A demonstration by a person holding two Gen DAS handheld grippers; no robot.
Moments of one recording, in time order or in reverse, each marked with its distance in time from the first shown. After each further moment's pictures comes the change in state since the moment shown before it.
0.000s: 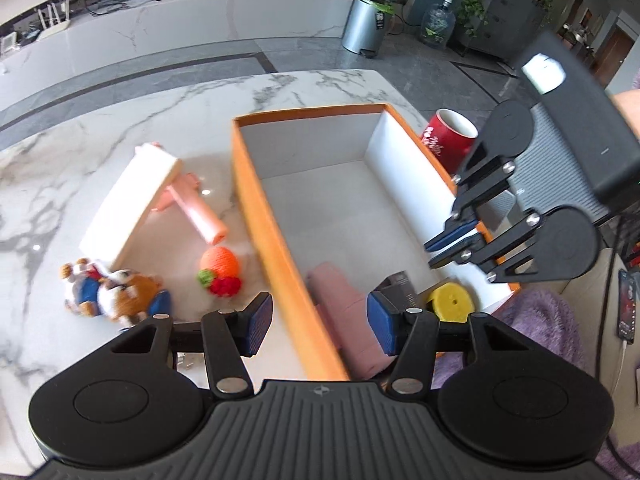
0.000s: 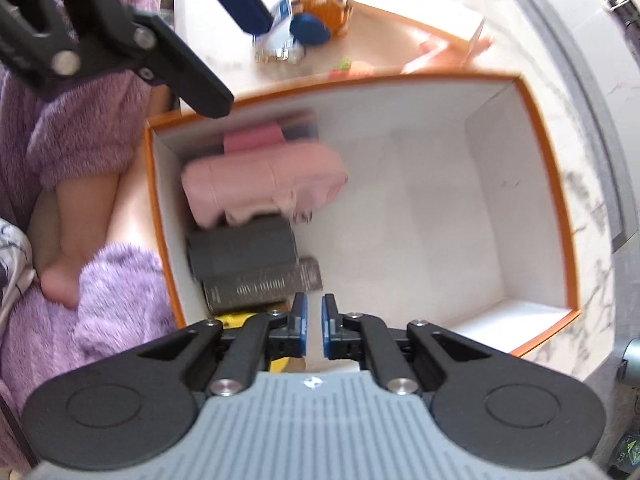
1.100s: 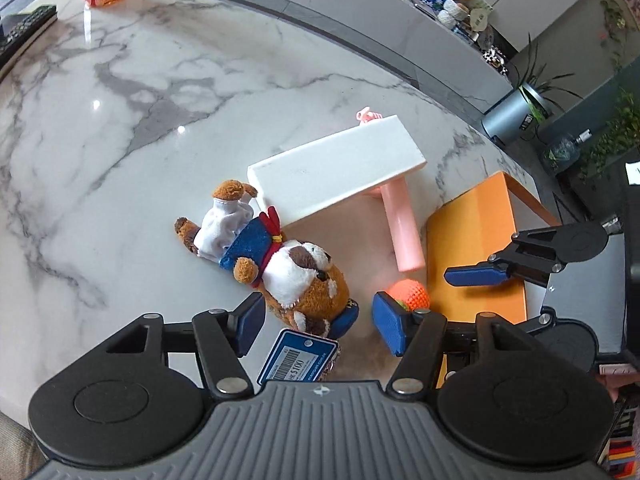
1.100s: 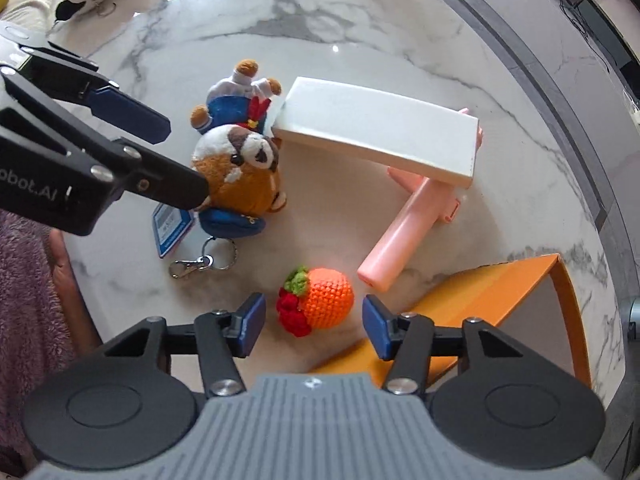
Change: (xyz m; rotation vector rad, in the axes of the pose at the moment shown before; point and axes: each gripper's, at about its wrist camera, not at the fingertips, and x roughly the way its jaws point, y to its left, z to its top) left arm 0.047 0.181 -0.037 -0.616 -0.045 0.029; right arm 0.103 -0.021 0.167 0.212 -0.021 -0.070
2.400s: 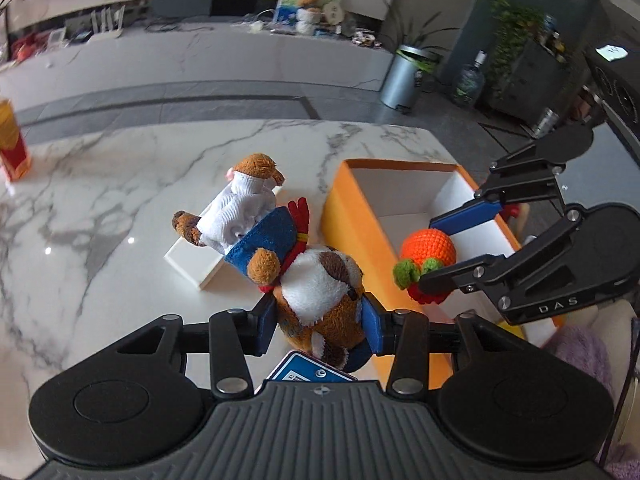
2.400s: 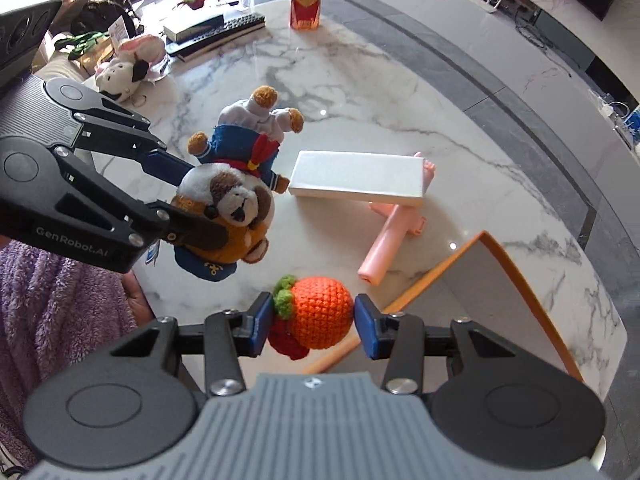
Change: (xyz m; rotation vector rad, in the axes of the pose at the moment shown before) left arm -0.088 -0.103 -0.035 0.549 -0.112 -0.077; right arm -0.142 0.004 -0.084 0.057 -0.266 0.068
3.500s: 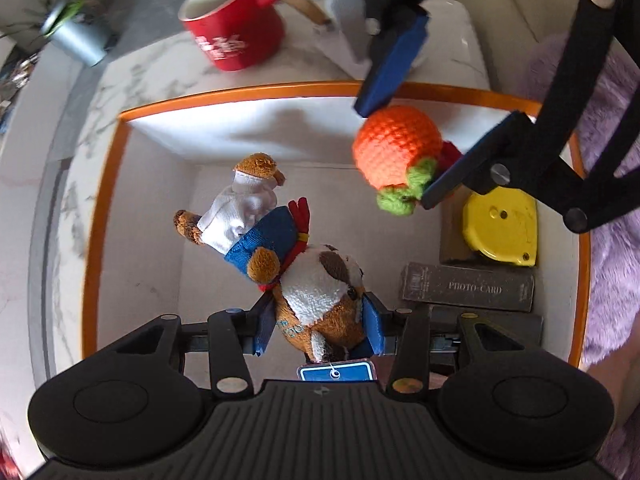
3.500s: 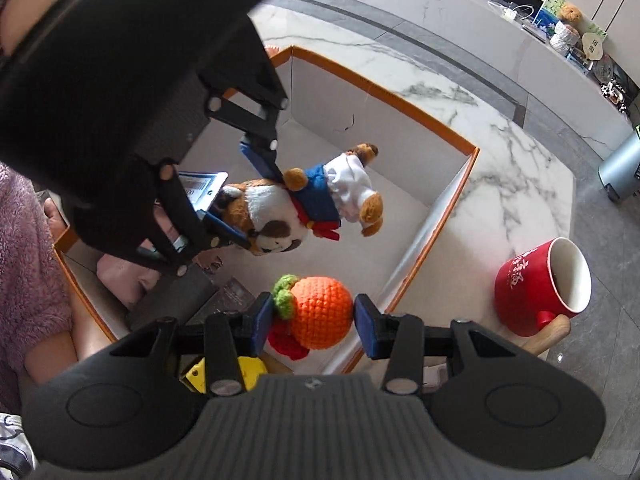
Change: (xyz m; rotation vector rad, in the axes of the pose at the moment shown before) left arm 0.241 -0.202 0.019 1.215 0.505 -0.117; right arm -0.002 -0.099 -0.165 0.209 0.068 -0.062
